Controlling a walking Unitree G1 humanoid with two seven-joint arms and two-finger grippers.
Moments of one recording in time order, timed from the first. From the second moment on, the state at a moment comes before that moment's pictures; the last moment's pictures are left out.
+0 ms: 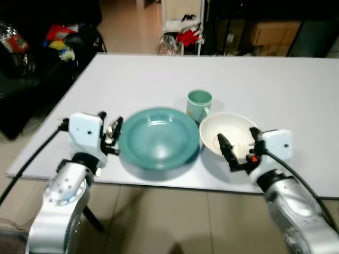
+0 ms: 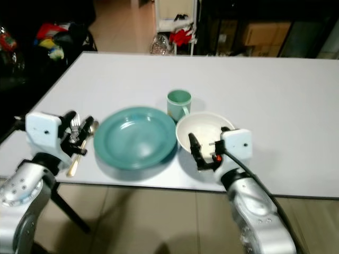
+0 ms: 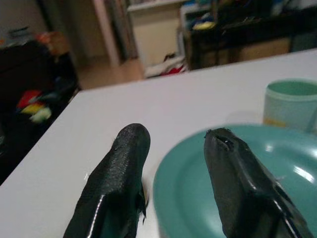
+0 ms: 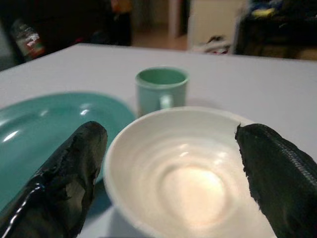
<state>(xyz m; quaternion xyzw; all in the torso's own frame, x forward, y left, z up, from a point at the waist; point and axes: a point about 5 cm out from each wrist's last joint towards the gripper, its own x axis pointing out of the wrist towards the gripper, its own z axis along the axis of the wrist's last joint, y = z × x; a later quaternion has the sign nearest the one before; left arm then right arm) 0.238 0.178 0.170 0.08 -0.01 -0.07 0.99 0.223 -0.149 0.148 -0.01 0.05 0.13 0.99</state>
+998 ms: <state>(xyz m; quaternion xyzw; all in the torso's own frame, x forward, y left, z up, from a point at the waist) 0.241 0.178 0.165 0.06 0.00 -0.03 1.00 0.233 -0.135 0.161 -0.02 0.00 0.20 0.98</state>
